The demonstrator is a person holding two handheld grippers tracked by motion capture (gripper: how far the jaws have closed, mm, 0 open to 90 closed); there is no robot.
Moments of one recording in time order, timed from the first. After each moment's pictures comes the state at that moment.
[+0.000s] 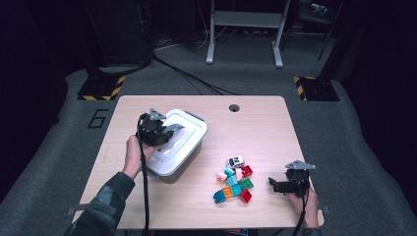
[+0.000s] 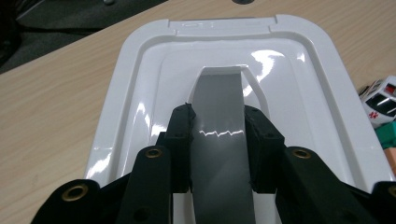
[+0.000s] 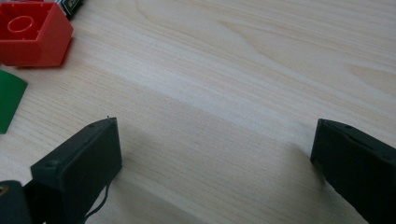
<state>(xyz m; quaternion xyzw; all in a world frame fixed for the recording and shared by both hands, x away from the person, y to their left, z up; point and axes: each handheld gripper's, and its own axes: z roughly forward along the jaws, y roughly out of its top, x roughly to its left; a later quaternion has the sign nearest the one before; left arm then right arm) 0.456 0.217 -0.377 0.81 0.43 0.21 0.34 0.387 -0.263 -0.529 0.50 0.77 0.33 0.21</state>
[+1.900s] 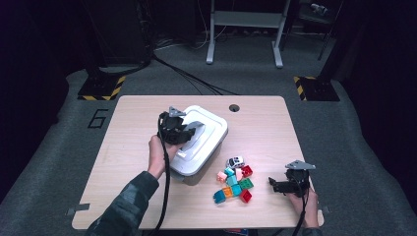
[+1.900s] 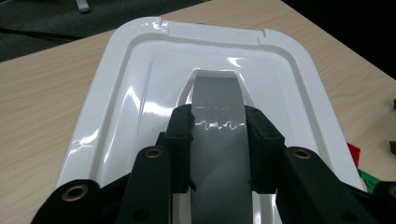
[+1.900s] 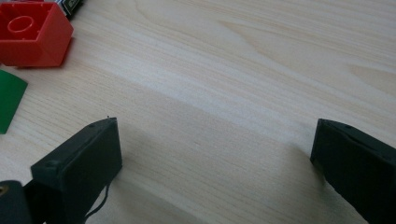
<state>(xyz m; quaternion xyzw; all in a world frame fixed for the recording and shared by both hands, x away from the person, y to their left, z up) 0.452 0.159 -0.363 0.78 0.44 0.19 0.39 0.387 -0.263 -0.529 0.50 0.77 0.33 0.21</state>
